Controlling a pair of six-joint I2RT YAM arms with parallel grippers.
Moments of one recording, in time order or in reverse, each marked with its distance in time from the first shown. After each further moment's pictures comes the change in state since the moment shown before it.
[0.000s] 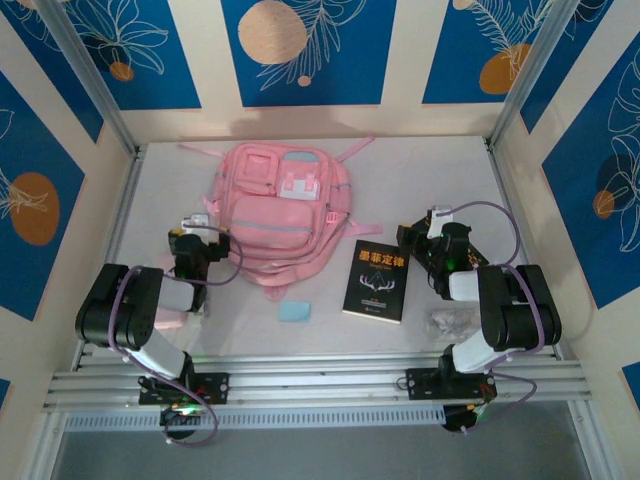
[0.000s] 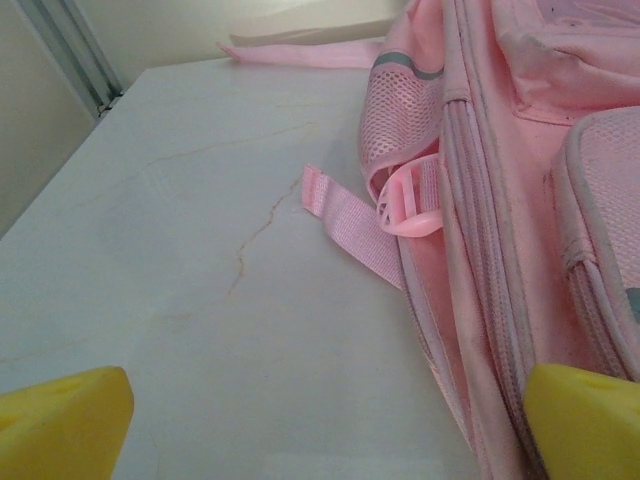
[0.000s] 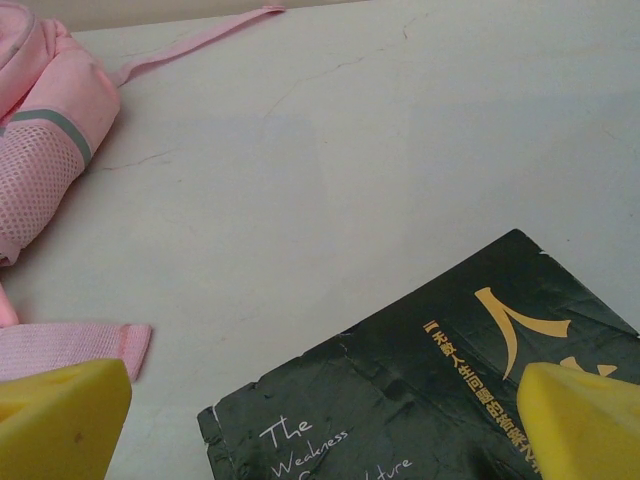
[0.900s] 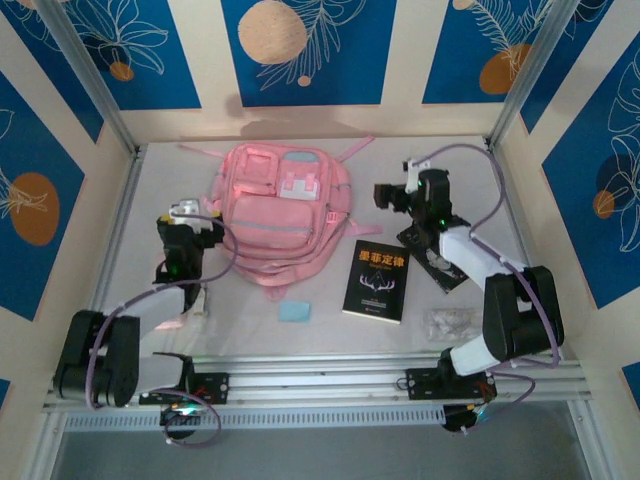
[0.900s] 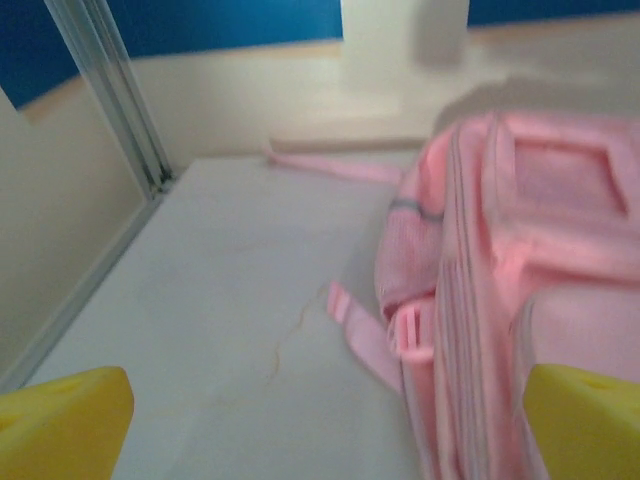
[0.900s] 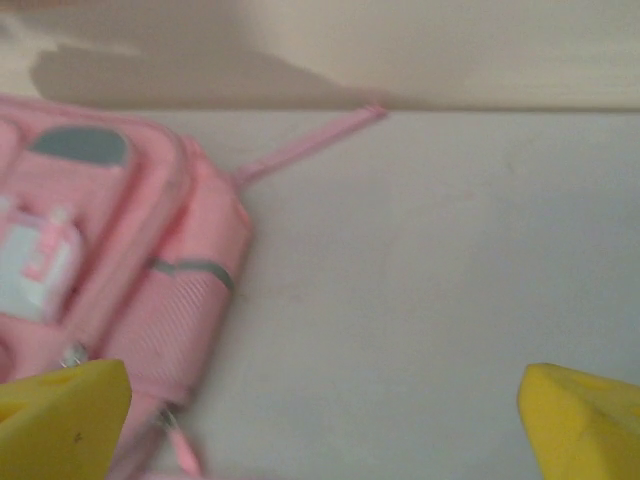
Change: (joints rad) left arm -0.040 -0.344 0.101 -0.316 -0.072 -0.059; right arm 0.201 -0.010 0.587 -0.645 0.076 0.061
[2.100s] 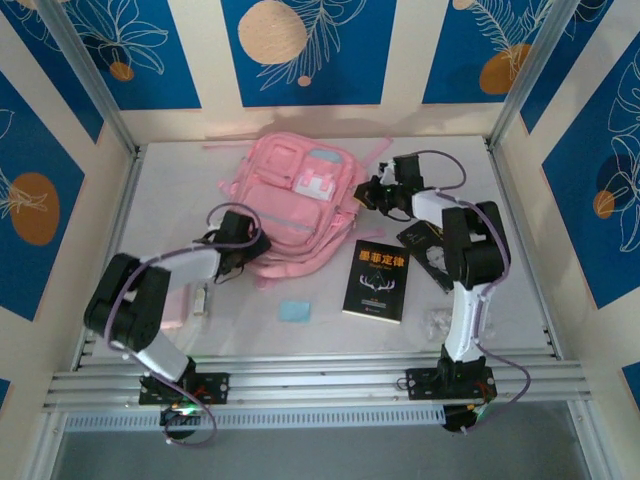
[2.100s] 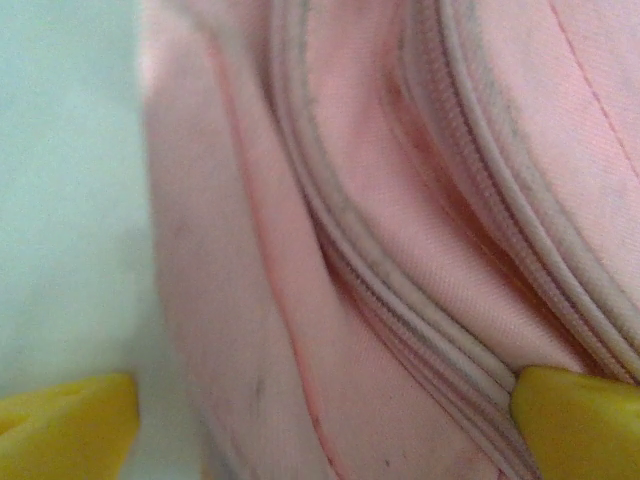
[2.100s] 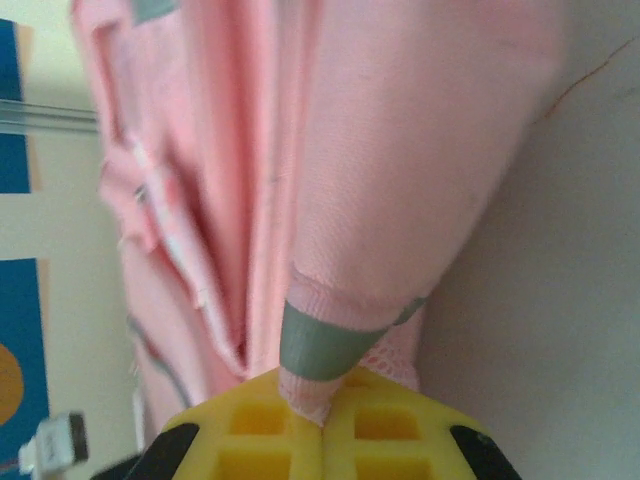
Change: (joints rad) left arm -0.241 0.418 0.382 -0.701 0.157 -0.843; right arm -0.023 0.474 0.301 -0.087 -0.602 0.654
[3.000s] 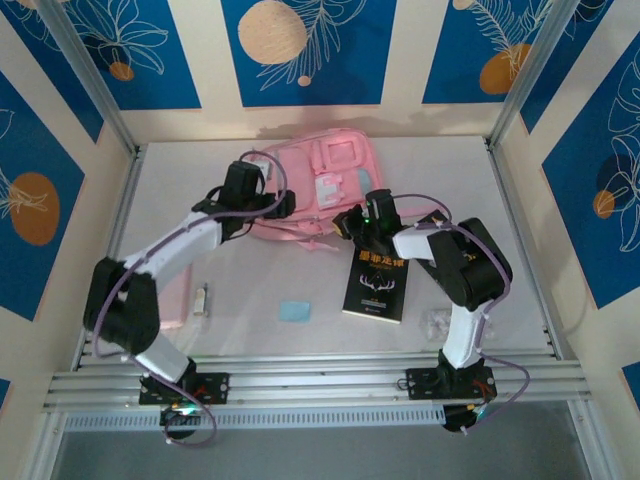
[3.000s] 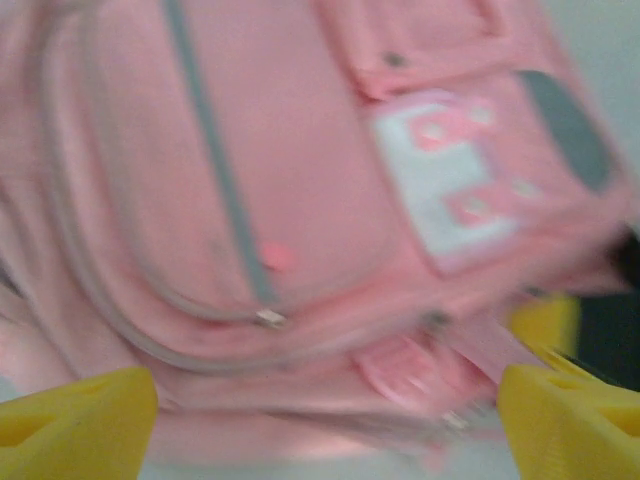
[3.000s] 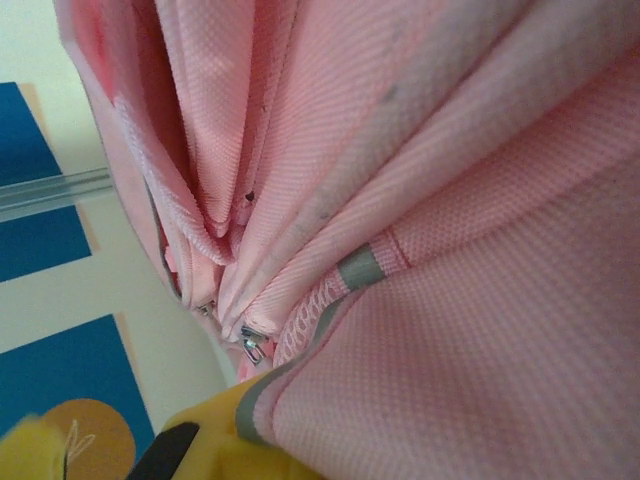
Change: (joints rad) left arm -0.083 -0.114 0.331 -0.165 0.195 0.523; right arm 0.225 -0.095 -0.346 0.390 0.222 0.585
